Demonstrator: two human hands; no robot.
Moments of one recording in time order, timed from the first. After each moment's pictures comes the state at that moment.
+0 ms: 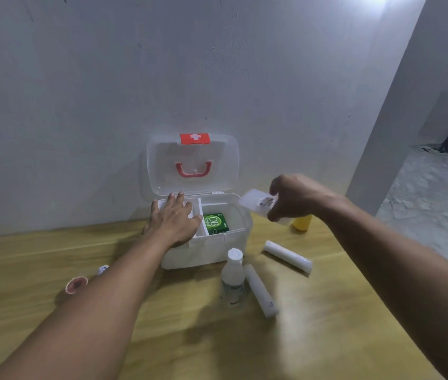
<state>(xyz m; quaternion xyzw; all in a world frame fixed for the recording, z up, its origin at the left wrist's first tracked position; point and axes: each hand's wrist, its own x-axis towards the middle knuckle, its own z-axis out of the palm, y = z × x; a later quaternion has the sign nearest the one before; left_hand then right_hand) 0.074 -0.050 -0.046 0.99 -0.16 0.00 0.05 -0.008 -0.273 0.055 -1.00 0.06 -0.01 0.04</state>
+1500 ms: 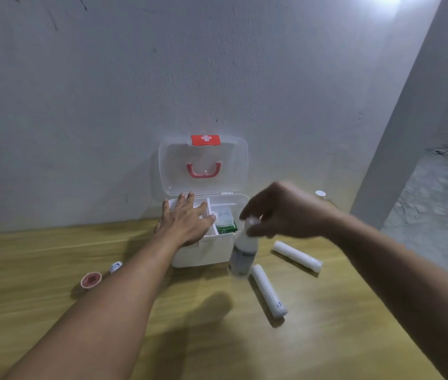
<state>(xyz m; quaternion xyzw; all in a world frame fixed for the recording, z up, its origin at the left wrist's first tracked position) 0.079 -0.049 -0.050 0.98 -0.16 0.01 0.07 -0.049 -0.238 0.059 -0.96 -0.16 -0.01 0.24</state>
